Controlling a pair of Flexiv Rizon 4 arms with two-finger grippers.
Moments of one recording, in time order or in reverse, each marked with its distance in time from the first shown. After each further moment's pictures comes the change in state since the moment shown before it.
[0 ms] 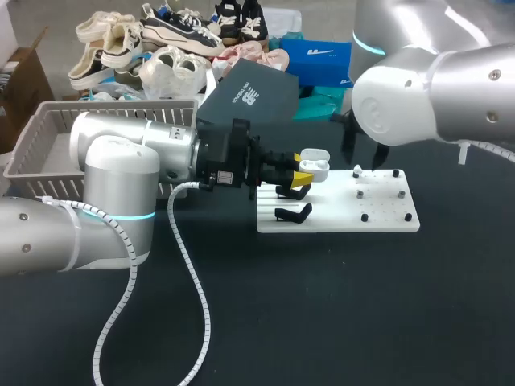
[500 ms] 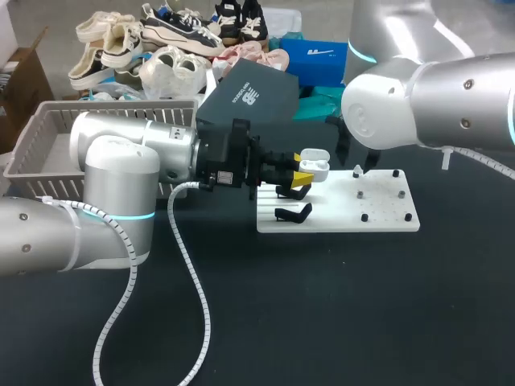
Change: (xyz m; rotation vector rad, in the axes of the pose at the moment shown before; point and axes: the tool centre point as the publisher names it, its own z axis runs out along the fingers) left arm 0.000 0.000 0.000 0.000 0.000 0.000; right arm -0.015 0.013 0.024 -0.021 0.005 0.089
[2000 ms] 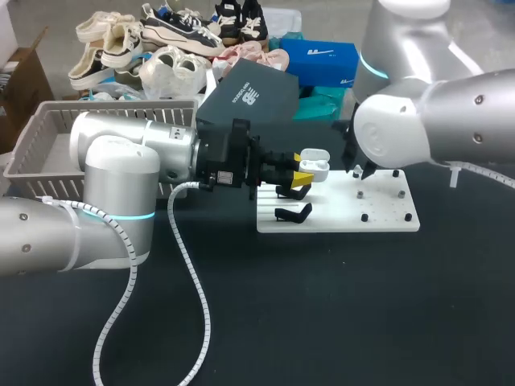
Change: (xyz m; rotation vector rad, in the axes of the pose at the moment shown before) left arm 0.000 0.000 0.000 0.000 0.000 0.000; right arm 0.000 -0.005 0.015 -0.056 -0.009 0.081
